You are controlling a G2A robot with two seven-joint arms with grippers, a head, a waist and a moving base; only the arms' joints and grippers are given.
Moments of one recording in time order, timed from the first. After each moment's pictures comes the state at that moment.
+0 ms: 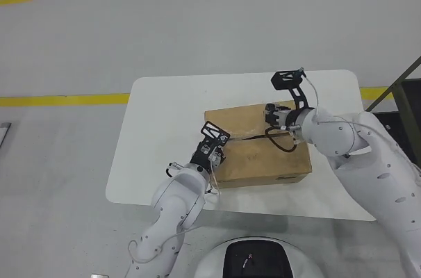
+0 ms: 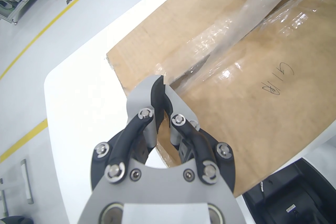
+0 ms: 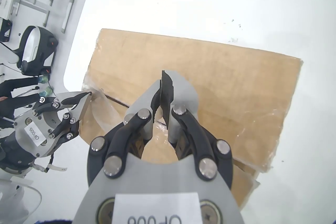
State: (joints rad) left arm 1.06 -1.36 -1.11 -1.85 1.60 -0.19 -0.75; right arm -0.76 -1.18 1.14 -1.70 -0.70 0.31 0.93
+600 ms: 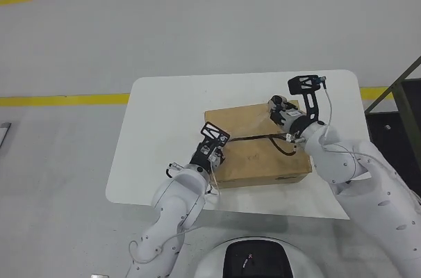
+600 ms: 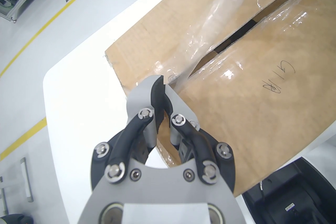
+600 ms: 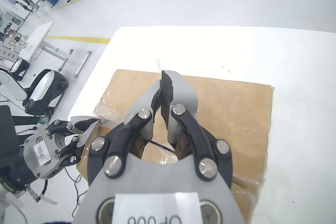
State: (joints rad) left arm 1.07 -1.36 -1.11 -1.85 1.60 -0.20 -0.76; right arm -0.95 -1.19 1.19 -1.80 -0.71 0.26 0.54
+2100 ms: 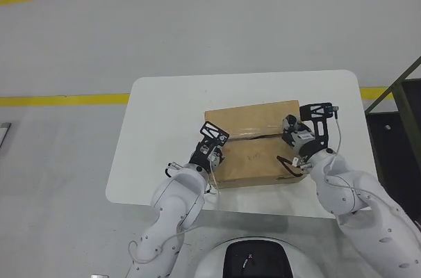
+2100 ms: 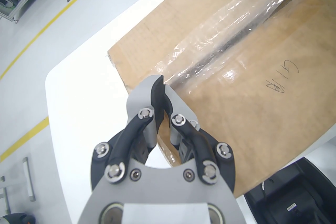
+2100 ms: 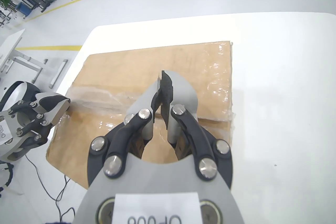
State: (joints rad) left arm 1.07 -1.37 -1.12 -1.86 1.62 -0.21 -0.76; right arm -1.18 -1.19 1.24 -1.93 -0.90 0.32 0.46
